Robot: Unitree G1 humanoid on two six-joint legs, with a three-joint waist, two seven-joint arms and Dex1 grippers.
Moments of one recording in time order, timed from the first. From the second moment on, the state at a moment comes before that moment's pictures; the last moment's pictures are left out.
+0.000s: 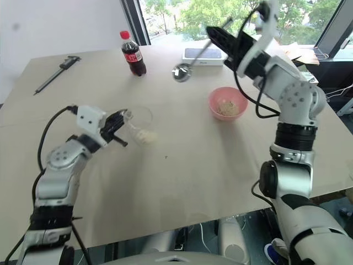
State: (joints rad) left arm -0.31 0.54 0.15 0.00 -0.17 0.09 -0.57; right arm -1.06 -0.24 -0.28 0.06 0.90 0.94 0.39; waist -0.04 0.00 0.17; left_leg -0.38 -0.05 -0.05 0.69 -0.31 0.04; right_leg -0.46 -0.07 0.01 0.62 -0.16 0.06
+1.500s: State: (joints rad) left arm -0.57 0.45 0.06 0.34 -0.09 -0.10 -0.57; right arm -0.83 -0.10 0.27 0.18 0.22 0.24 0.65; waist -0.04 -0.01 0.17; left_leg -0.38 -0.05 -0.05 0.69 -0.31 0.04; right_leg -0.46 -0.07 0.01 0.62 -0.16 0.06
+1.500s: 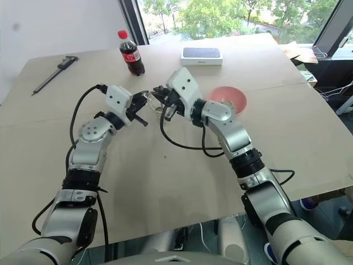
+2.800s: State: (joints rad) left arm -0.61 0.39 0.04 0.40 -0.07 -0.11 -0.51; right arm -1.01 0.10 -0.51 0.09 0.77 1.23 -0.10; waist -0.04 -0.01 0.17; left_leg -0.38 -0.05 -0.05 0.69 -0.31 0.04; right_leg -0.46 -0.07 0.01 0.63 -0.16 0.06
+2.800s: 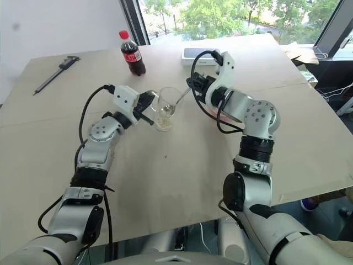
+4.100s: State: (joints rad) left arm -0.71 0.23 0.04 0.70 -0.04 -0.44 -0.34; right arm -1.08 -0.01 -0.66 0.19 1.10 1.09 -0.41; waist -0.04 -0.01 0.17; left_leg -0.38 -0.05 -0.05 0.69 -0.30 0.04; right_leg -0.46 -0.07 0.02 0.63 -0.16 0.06
